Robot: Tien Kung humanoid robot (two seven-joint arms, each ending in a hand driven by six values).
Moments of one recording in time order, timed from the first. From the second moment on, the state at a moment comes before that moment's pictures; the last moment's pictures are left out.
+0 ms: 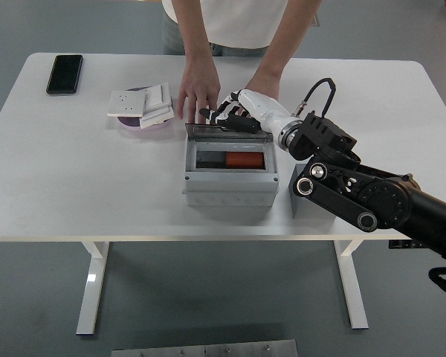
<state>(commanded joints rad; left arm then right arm) -0.21 0.51 -0.72 -0.43 0.34 0.22 0.22 0.87 -0.24 0.51 1.17 -1.50 -0.16 -0.34</state>
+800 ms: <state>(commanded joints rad) -0.20 0.51 -0.73 -0.43 0.35 0.22 0.23 0.85 -0.26 0.51 1.22 -1.54 -0.12 -0.40</state>
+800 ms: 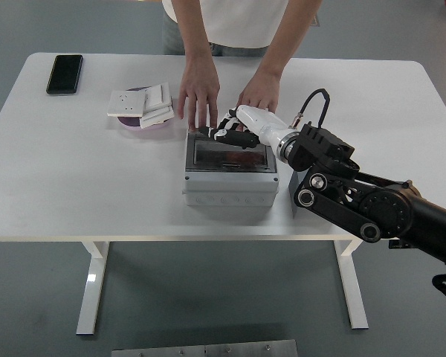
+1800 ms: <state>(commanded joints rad) -0.16 0.50 -0.69 -0.43 0.28 0.22 0.20 0.57 -0.36 1.04 1.20 -1.29 -0.43 -0.02</state>
